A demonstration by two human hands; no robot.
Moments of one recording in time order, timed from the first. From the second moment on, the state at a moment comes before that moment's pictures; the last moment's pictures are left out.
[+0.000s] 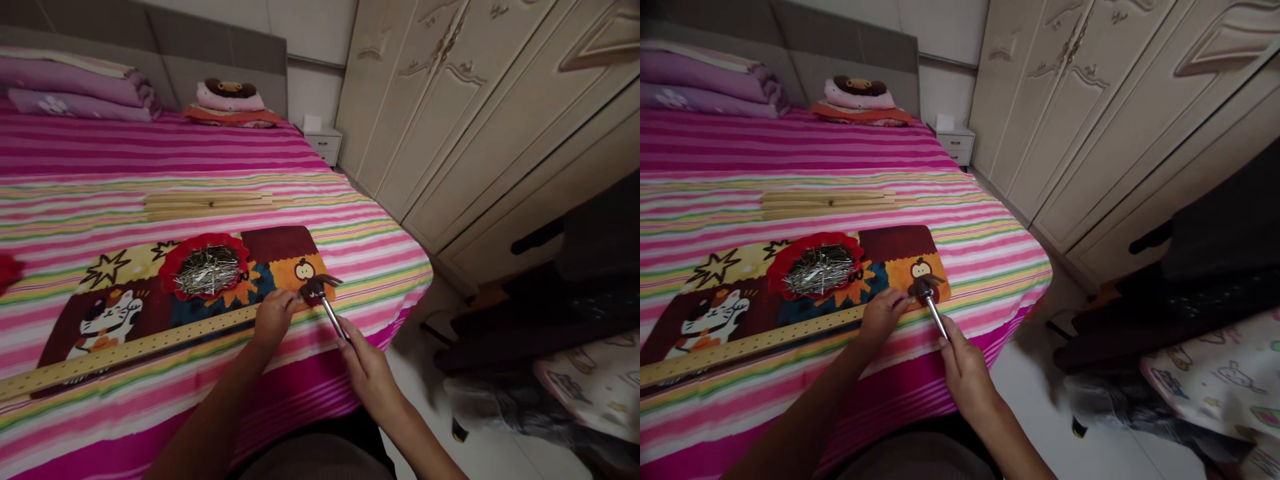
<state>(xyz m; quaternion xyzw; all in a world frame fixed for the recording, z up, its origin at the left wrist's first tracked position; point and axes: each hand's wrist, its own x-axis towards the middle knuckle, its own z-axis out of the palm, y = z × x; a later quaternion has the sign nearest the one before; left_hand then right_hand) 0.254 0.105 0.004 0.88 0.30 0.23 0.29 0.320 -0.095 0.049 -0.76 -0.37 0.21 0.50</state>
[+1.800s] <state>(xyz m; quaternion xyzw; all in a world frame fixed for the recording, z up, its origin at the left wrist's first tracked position) 0.246 0.119 0.026 0.70 0.39 0.26 0.53 0.305 -0.082 -0.037 -0.52 0.04 0.39 0.75</state>
